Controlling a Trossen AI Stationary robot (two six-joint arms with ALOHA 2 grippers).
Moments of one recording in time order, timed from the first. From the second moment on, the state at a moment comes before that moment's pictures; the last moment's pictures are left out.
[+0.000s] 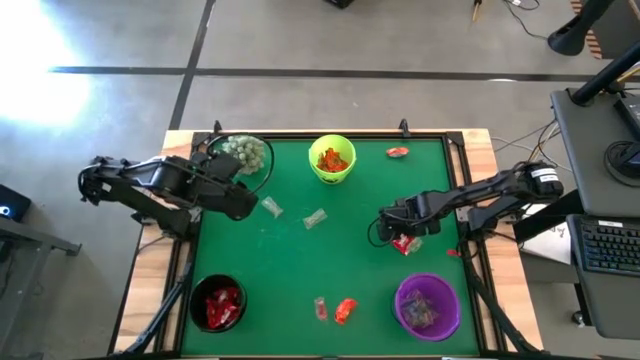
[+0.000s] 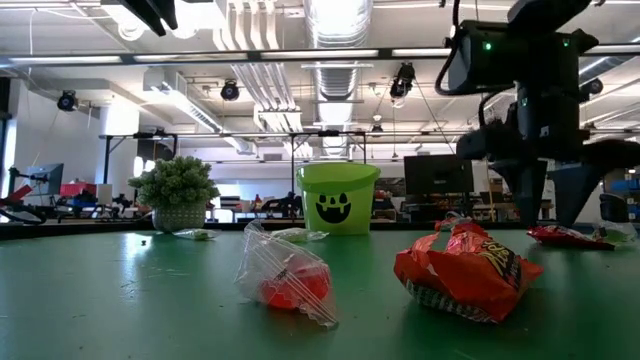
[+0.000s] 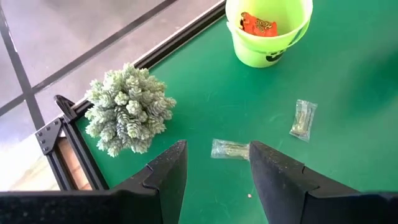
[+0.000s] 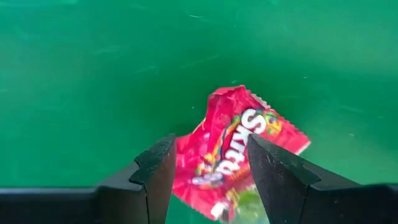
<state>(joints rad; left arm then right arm) -0.22 1.27 1.54 -1.57 -0.67 -1.01 0.05 1.45 0.75 -0.77 -0.02 1.46</state>
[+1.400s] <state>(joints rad) -0.22 1.27 1.54 -1.56 -0.60 -1.03 0.05 1.19 0.73 -0.68 0.19 1.30</state>
